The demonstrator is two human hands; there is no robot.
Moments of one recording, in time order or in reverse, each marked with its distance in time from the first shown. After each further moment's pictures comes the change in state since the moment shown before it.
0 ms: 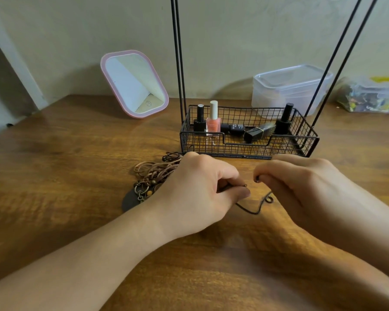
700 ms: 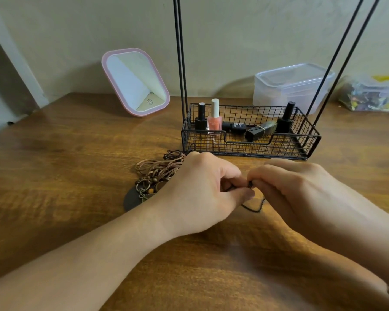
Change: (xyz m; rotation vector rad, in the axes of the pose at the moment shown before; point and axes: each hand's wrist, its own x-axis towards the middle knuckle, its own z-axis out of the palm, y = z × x) left_hand -0.001 0.001 0.001 -0.096 -0.066 -0.071; right_hand 0.001 -0.005 0.007 0.024 -0.011 -0.050
